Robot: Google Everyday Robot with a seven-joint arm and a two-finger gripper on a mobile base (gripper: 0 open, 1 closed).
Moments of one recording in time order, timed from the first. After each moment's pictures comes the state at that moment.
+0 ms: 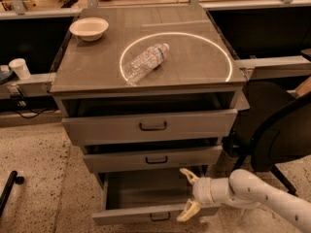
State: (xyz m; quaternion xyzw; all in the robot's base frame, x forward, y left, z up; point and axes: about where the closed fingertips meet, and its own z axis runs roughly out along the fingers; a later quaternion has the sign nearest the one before) arm 0.466 -0.099 0.402 -0.57 0.66 0.28 0.39
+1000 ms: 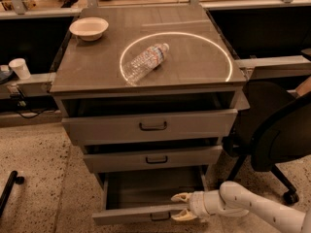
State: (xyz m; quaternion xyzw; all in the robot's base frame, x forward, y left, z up) arm 0.445 -0.094 0.284 -0.62 0.64 0.29 0.35
